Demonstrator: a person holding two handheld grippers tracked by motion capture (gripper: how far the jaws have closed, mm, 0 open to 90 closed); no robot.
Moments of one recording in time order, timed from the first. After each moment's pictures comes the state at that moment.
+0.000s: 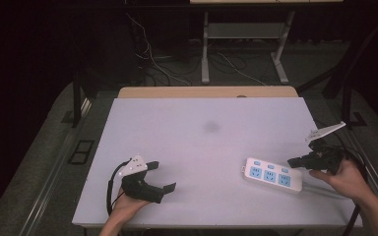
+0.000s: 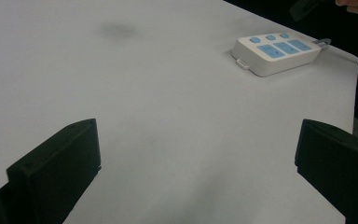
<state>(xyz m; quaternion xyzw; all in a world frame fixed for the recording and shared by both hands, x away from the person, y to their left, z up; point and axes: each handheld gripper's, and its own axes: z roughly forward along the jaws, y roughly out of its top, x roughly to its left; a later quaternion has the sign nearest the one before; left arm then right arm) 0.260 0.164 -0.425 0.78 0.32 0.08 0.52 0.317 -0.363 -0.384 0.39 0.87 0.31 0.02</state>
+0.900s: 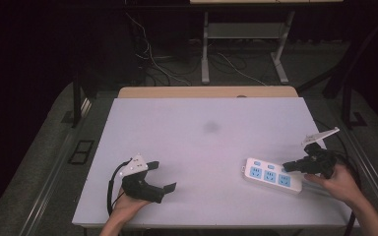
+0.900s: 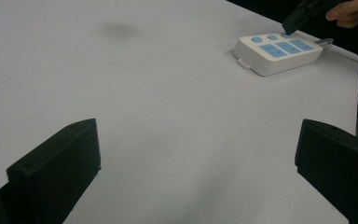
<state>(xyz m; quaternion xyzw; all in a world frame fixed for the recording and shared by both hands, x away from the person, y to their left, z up) 0.260 0.163 -0.426 0.79 0.32 0.09 0.52 0.320 -0.364 -0.412 0.39 0.86 0.33 -0.01</state>
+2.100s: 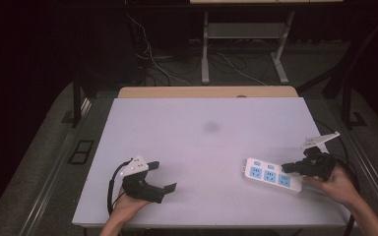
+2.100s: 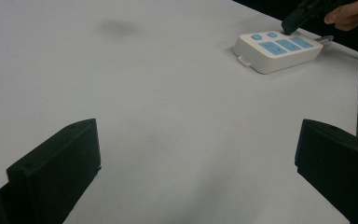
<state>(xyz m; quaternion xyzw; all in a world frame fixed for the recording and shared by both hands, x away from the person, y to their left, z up) 0.261 0.162 -0.427 0.79 0.32 0.08 0.52 0.313 -0.361 -0.418 0.38 0.86 0.34 0.01</state>
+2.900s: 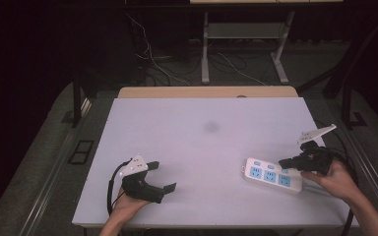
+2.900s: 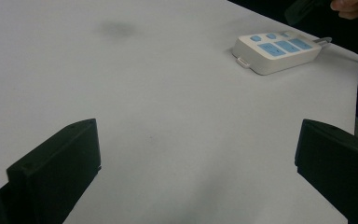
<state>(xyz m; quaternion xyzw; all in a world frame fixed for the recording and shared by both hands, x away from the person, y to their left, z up) 0.260 0.163 -0.427 0.79 0.32 0.08 0.52 0.318 -0.344 -0.391 0.35 0.87 0.33 0.01</state>
